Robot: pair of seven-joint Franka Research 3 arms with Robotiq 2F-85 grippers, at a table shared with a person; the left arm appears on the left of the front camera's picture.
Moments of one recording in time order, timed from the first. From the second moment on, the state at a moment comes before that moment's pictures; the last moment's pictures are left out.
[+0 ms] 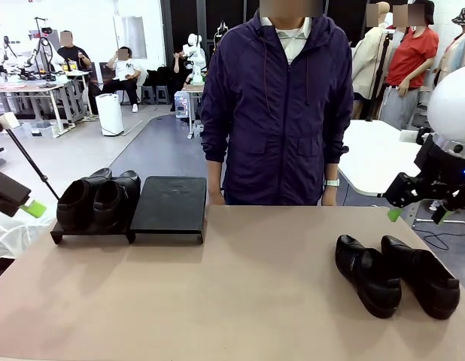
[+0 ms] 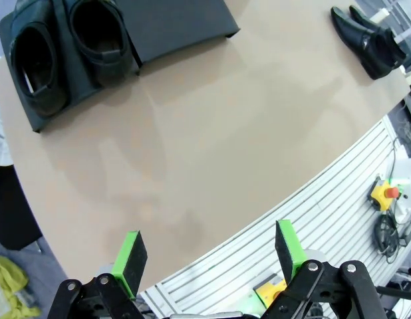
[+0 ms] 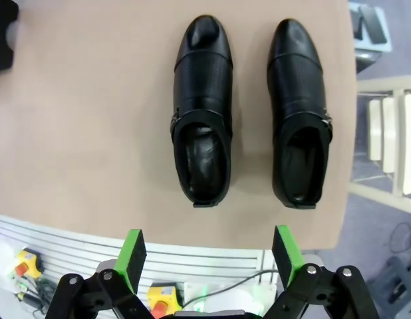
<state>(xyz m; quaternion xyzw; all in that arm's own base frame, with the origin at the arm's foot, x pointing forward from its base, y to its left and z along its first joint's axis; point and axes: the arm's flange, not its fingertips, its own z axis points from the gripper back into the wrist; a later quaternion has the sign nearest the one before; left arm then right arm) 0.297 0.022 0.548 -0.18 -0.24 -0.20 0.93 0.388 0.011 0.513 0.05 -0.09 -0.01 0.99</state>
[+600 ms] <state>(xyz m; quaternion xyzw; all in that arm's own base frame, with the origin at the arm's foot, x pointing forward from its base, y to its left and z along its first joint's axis) 0.297 0.022 0.548 -0.18 -0.24 -0.20 0.93 0.412 0.005 0.417 0.04 -0.06 -0.05 1.00</state>
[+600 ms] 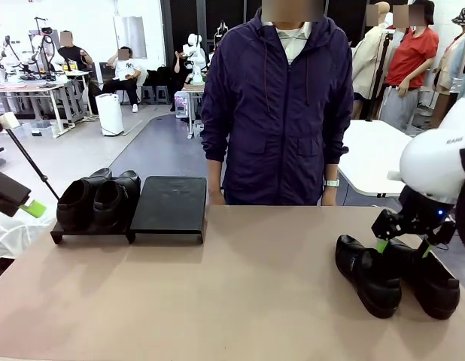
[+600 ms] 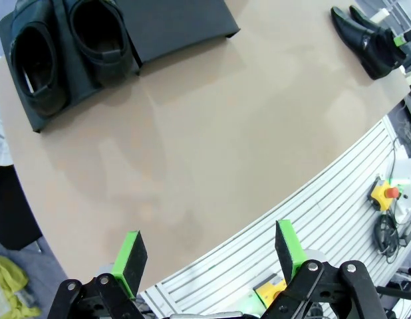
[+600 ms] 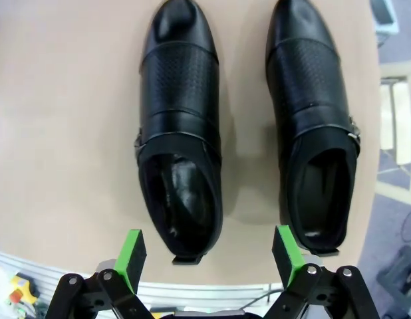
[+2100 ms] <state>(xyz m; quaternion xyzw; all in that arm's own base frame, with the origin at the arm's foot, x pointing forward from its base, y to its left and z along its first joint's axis) 0.297 0.022 0.548 -0.18 -0.24 -0.20 0.93 0.428 0.004 0.344 0.03 -0.01 -0.10 0.99</state>
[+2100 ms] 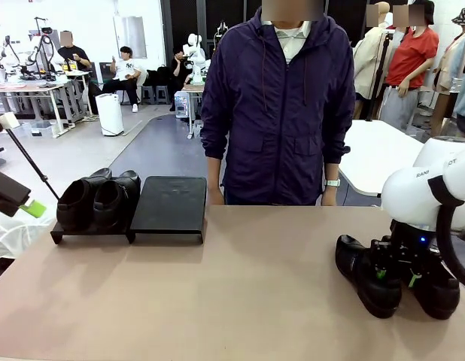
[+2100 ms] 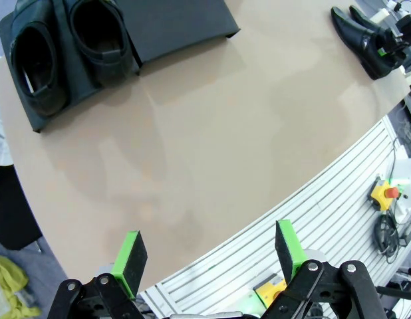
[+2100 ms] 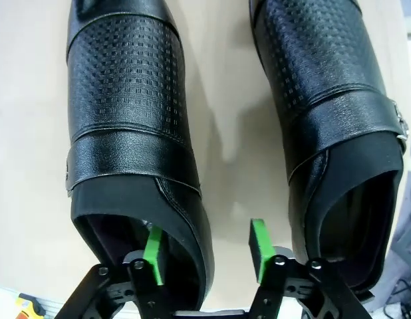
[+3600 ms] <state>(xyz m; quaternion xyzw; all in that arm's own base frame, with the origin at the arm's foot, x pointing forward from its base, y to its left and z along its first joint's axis) 0.297 0.022 0.548 -0.18 -0.24 -0.20 0.93 0.432 0.009 0.446 0.02 -0.07 -0.10 0.99</state>
